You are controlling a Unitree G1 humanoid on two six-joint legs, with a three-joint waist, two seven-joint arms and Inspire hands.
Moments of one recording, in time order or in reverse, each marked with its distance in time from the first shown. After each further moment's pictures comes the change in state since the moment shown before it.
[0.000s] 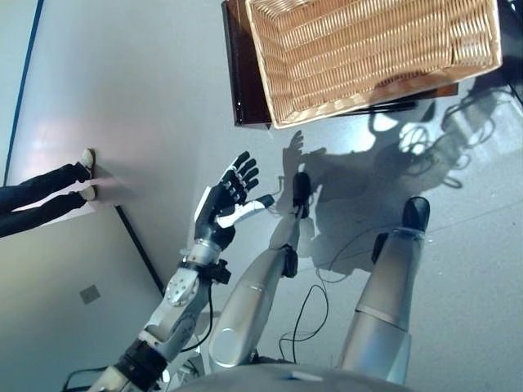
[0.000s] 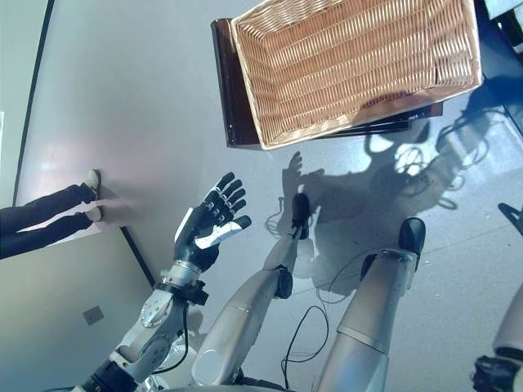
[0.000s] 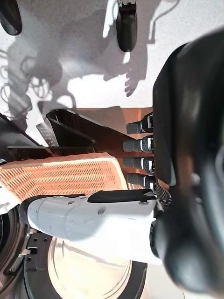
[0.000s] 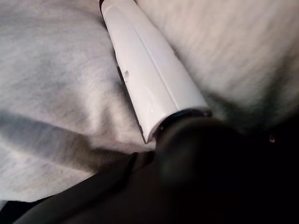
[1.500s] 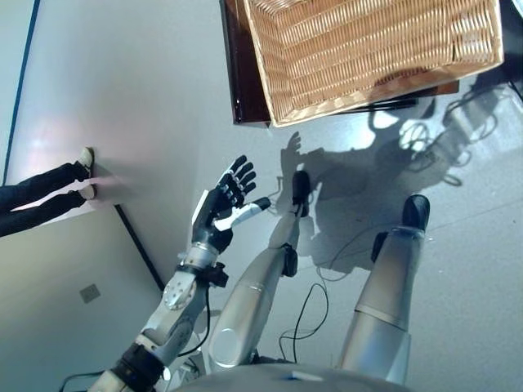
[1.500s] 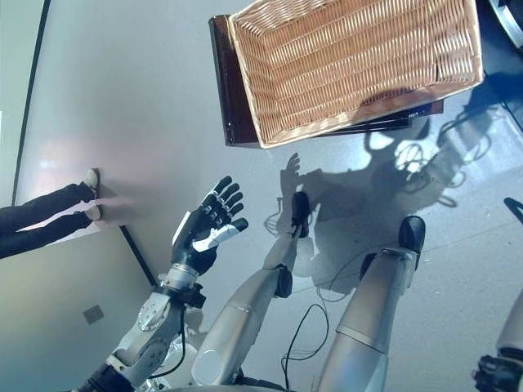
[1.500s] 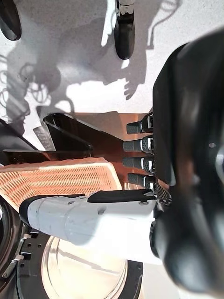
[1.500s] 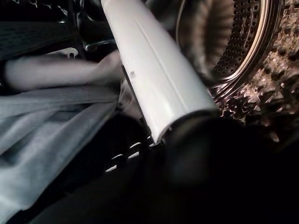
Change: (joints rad) left arm 0.016 0.020 0.004 -0.005 -0.022 0.000 0.003; right arm -0.042 -0.003 0.006 0.008 0.015 -0.003 -0.044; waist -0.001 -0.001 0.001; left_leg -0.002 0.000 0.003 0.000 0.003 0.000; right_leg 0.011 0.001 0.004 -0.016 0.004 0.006
